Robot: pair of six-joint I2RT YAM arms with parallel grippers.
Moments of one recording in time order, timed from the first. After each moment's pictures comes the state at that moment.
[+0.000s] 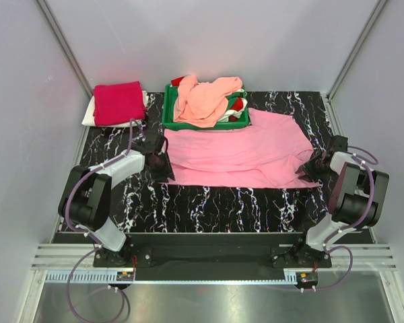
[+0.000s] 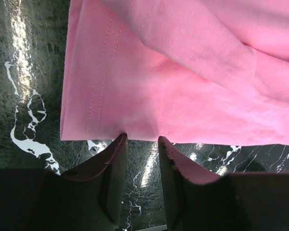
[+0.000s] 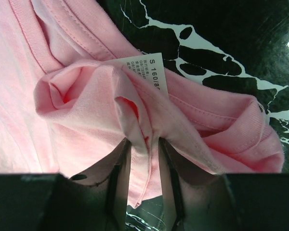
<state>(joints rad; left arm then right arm) -0.35 1.61 0.95 -0.52 0.11 -0.66 -0.36 1.65 0.90 -0.44 -0.23 0.69</state>
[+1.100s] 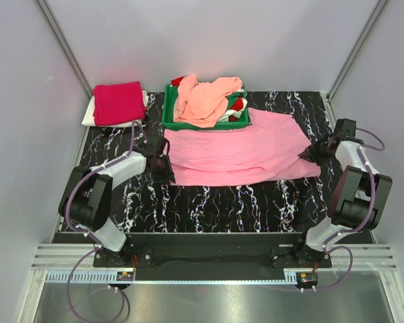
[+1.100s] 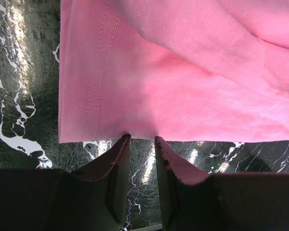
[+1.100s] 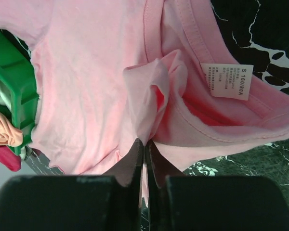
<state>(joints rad) -0.37 1.61 0.93 -0.51 0.12 -0.66 -0.34 1.62 1.09 -0.53 -0.33 0.71</state>
